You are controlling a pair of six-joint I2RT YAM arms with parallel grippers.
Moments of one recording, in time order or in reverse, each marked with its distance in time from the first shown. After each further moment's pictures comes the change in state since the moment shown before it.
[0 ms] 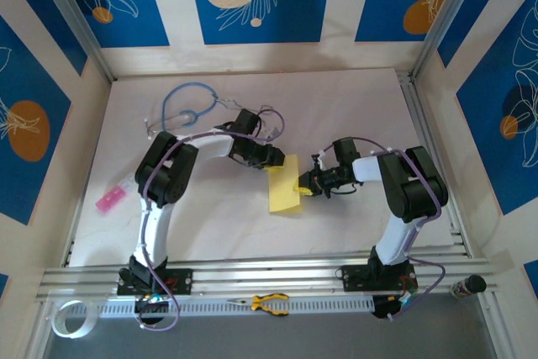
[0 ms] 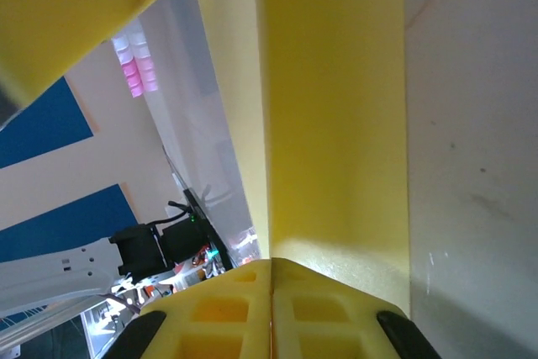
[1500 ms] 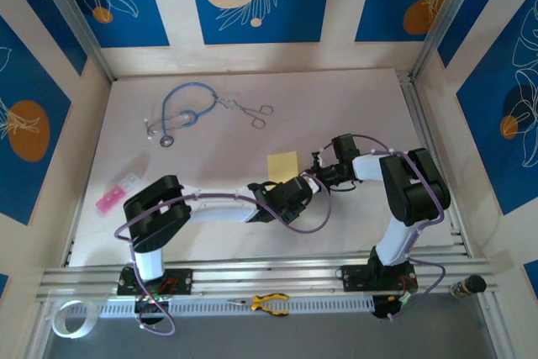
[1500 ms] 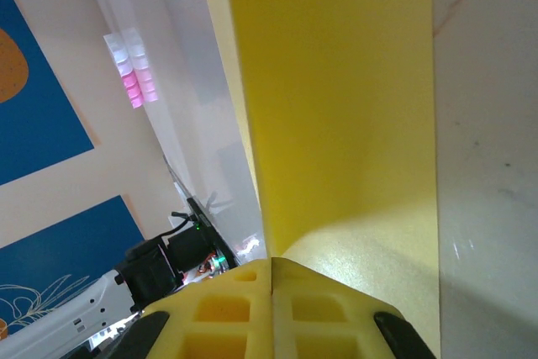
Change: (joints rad) left arm -0.600 -0.284 -0.273 0.034 -1.019 0.340; right arm 0.015 -0.031 0.028 -0.050 0.031 0.040
